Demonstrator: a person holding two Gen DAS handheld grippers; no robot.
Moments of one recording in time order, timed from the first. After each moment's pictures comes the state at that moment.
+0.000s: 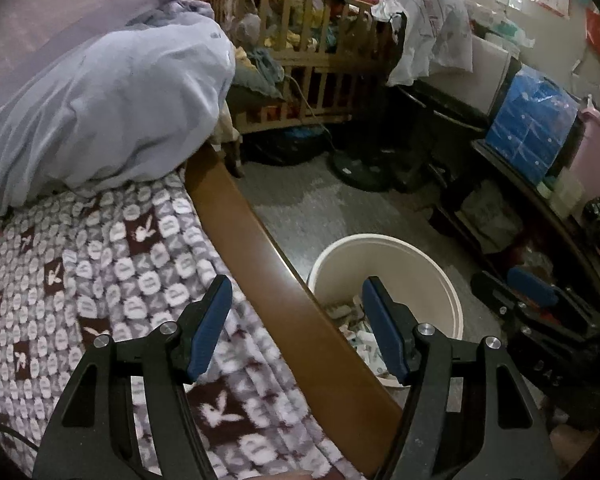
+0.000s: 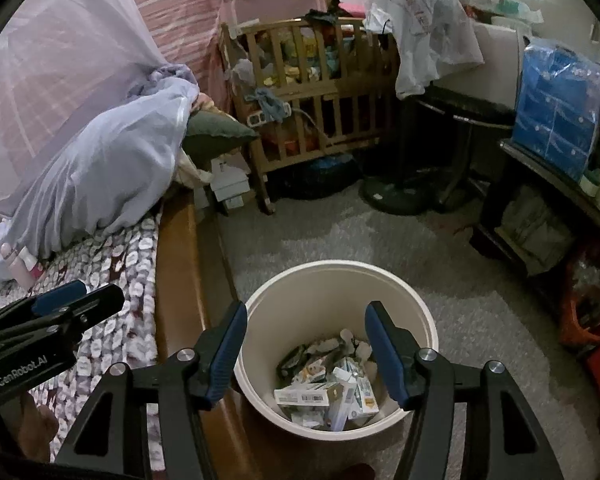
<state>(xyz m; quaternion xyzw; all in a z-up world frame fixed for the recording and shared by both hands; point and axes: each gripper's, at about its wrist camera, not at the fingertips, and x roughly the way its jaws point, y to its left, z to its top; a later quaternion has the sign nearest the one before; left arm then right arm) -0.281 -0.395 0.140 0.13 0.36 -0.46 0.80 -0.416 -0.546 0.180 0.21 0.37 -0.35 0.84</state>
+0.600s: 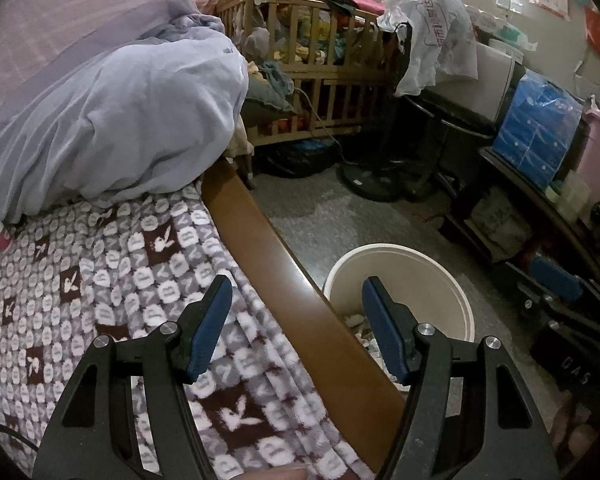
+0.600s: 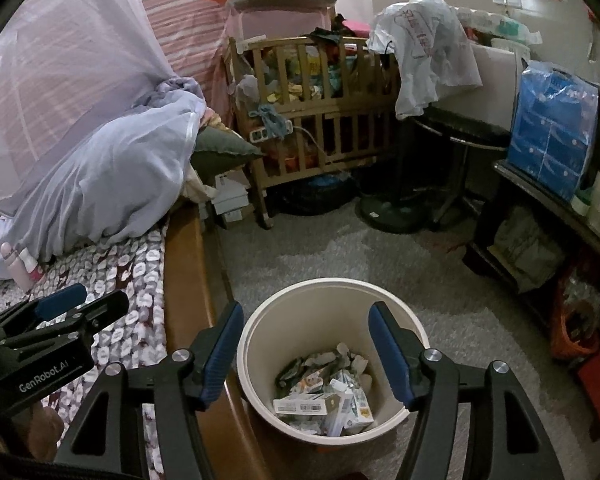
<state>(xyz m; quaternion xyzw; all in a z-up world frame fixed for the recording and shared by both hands) -0.278 -0.384 0.144 0.13 0.34 -0.45 0.82 -0.413 -0.534 0.199 0.19 0.35 -0.36 0.84</state>
